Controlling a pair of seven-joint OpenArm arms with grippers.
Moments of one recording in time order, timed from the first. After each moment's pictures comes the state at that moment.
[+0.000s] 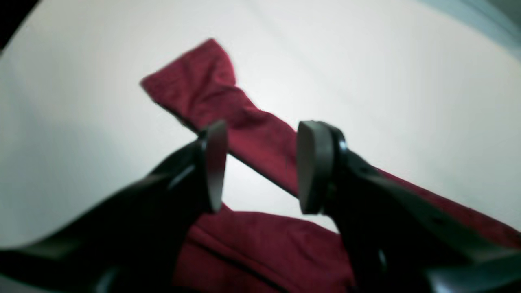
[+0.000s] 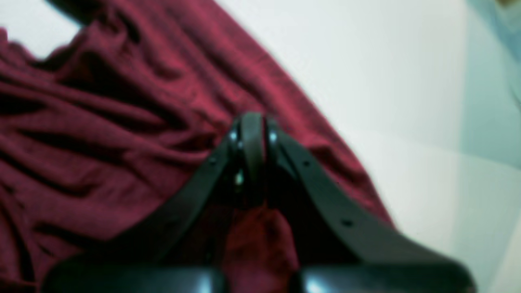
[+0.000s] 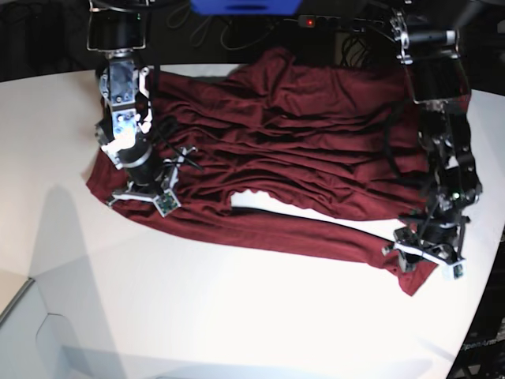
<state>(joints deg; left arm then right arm) -11.8 -13.9 -12.9 84.9 -21.4 -0.6 38.2 0.0 1.6 5.4 79.8 -27.9 26.4 -11.6</state>
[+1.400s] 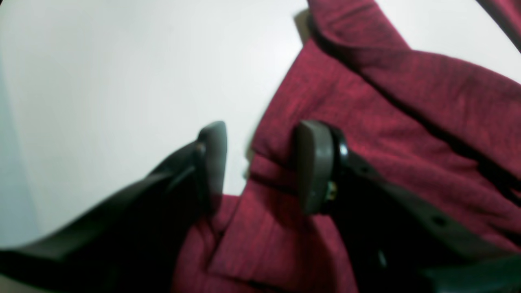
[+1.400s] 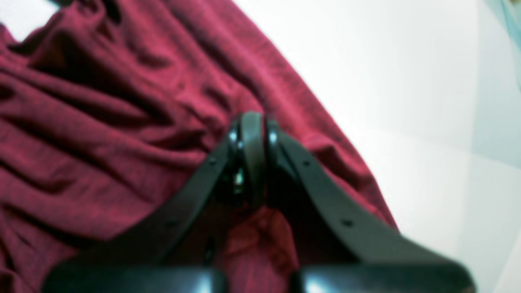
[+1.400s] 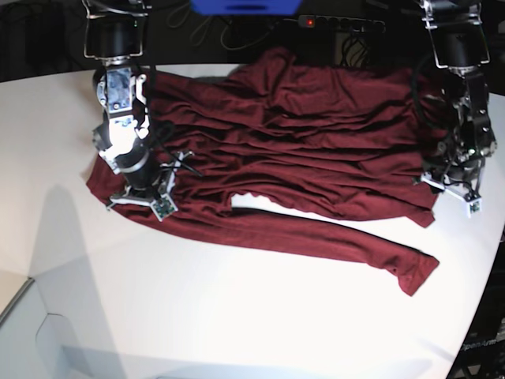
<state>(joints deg) -2.3 -21.9 -14.6 74.5 -20.5 0.0 39.4 1.8 2.6 5.3 77.5 -28.0 26.4 -10.9</state>
